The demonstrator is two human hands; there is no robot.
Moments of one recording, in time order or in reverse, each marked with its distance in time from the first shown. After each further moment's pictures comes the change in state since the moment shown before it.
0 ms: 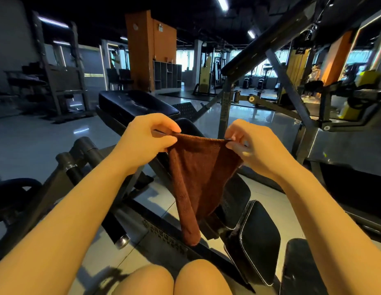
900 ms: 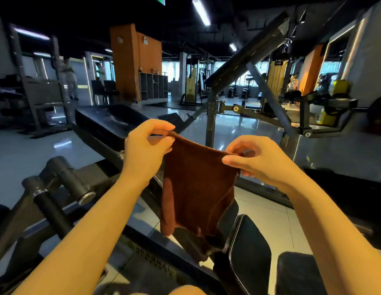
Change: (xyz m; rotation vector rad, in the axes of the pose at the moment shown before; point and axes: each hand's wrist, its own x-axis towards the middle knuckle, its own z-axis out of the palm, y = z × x) left_hand 0.039 -0.009 0.049 -0.243 0.256 0.096; right_hand -0.002 0.026 -0.021 0.492 -0.022 0.182
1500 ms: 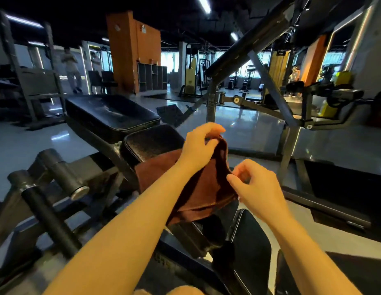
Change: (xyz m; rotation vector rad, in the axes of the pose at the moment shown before) left_hand 0.031 -0.062 0.100 0.220 -0.332 0.157; right_hand -0.023 0.054 0.052 -0.195 0.273 0.175
